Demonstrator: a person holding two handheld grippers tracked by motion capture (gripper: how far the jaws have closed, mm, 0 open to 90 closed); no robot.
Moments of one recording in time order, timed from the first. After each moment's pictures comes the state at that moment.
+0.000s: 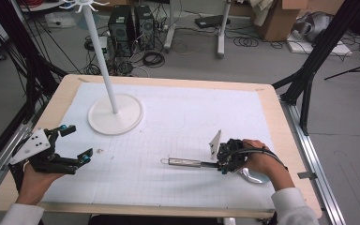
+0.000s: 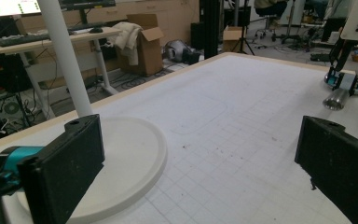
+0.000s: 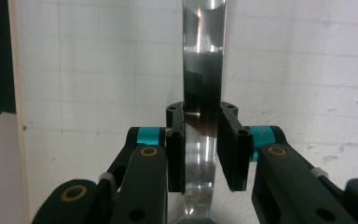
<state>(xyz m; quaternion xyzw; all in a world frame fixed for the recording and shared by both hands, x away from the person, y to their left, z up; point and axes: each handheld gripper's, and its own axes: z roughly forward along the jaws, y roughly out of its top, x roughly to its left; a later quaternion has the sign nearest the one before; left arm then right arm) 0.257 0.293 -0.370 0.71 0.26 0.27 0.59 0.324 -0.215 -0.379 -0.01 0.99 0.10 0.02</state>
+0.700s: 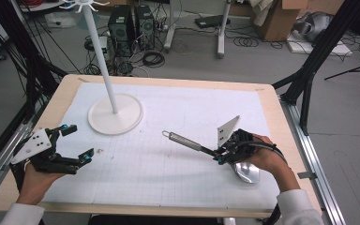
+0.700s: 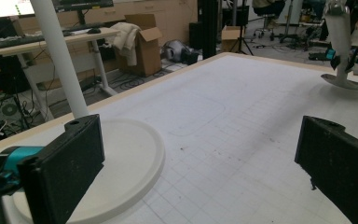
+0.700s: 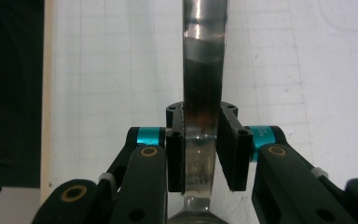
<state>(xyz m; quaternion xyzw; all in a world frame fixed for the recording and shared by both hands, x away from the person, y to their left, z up) 0.258 0.289 -0.368 0.72 0.26 0.27 0.59 0.325 -0.227 -0.340 0.04 0.97 0.24 0.04</state>
